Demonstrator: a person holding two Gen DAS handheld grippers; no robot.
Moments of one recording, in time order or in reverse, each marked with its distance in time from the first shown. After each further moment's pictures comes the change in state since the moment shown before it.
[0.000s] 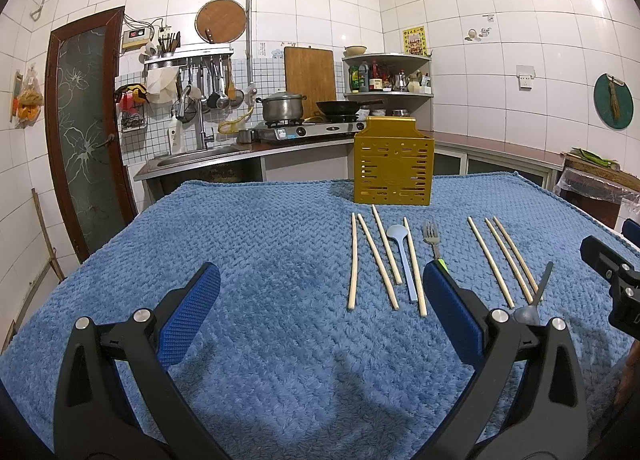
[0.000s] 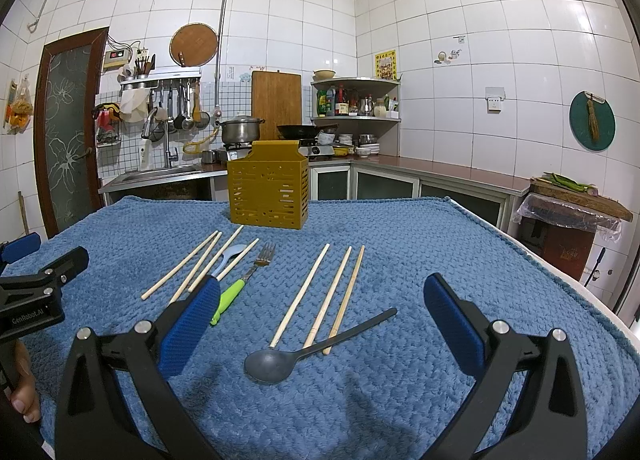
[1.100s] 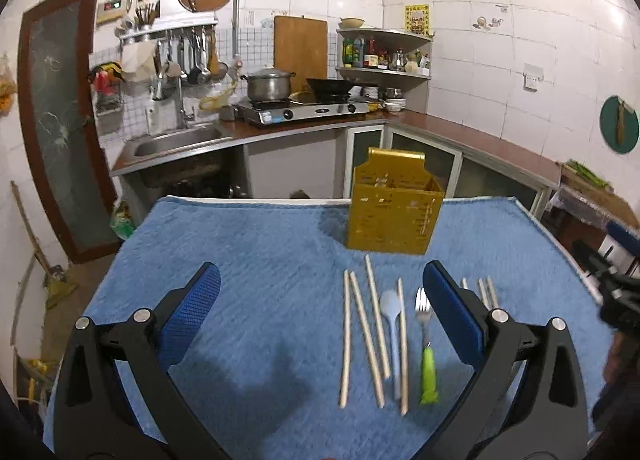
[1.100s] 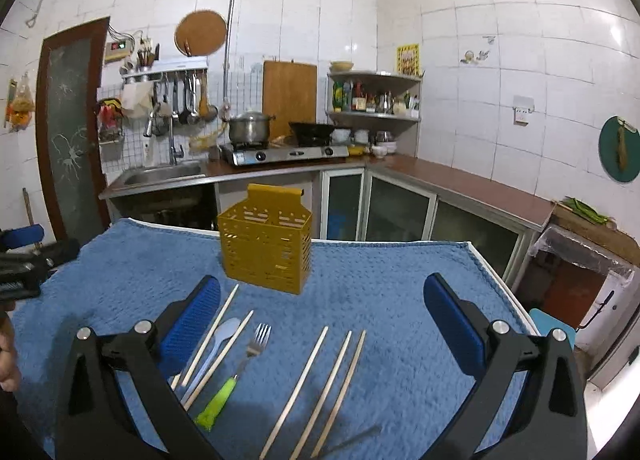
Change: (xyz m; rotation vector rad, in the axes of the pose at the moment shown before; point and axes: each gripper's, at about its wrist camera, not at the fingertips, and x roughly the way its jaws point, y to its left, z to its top) left arm 0.071 0.020 0.159 -0.058 0.171 -0.079; right arm 0.086 -0.017 0.167 -0.043 0.090 0.051
